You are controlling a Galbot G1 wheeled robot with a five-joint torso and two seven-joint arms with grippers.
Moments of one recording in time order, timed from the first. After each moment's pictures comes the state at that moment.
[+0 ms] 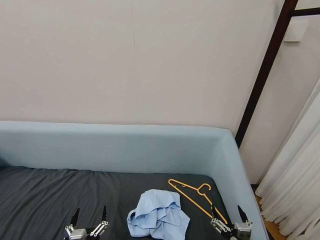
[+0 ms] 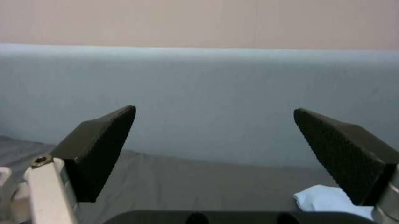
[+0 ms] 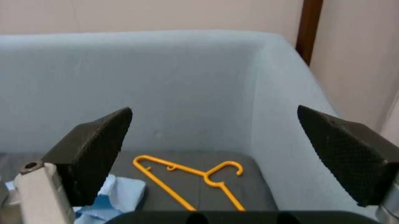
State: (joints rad) left arm 1.76 -1.32 -0.50 -1.93 -0.15 -0.44 -0.24; right arm -1.70 1.48 0.53 1.96 0.09 0.27 0.02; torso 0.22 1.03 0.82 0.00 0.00
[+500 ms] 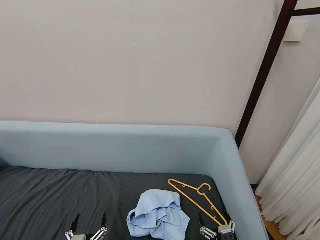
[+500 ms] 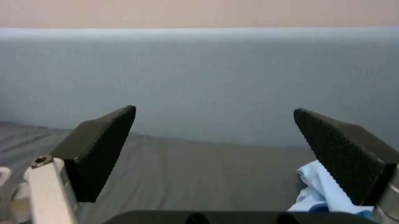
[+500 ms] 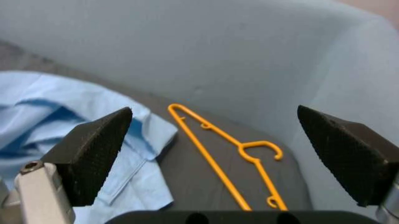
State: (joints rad) left arm 1.78 -1.33 -0.51 -1.87 -0.15 -0.47 -0.23; right arm -1.55 1.27 0.36 1.72 -0.05 0.29 0.01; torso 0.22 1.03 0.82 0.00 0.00
